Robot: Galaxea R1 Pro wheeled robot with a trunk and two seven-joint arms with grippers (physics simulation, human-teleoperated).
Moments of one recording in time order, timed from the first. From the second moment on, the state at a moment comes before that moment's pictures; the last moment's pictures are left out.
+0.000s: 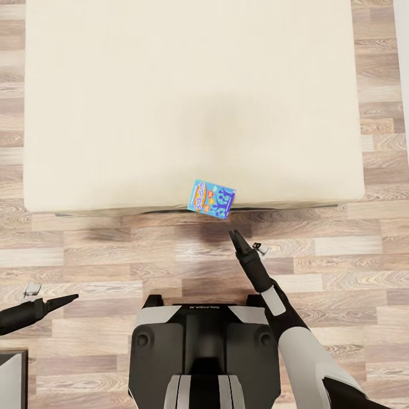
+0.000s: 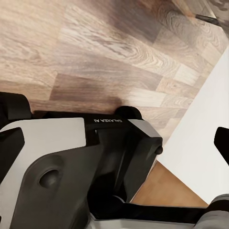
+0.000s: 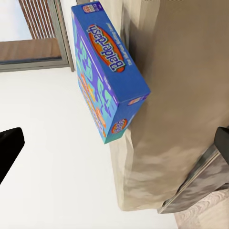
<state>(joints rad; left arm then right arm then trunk) -0.51 0.57 0.40 -0.78 0.15 0.67 -1.39 -0.78 0.17 -0.31 -0.56 -0.73 0.14 1.34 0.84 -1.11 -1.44</state>
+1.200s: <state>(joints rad) -0.51 0.57 0.40 -0.78 0.15 0.66 -1.39 -0.79 0.17 -0.31 -0.56 -0.73 0.14 1.34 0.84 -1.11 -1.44</state>
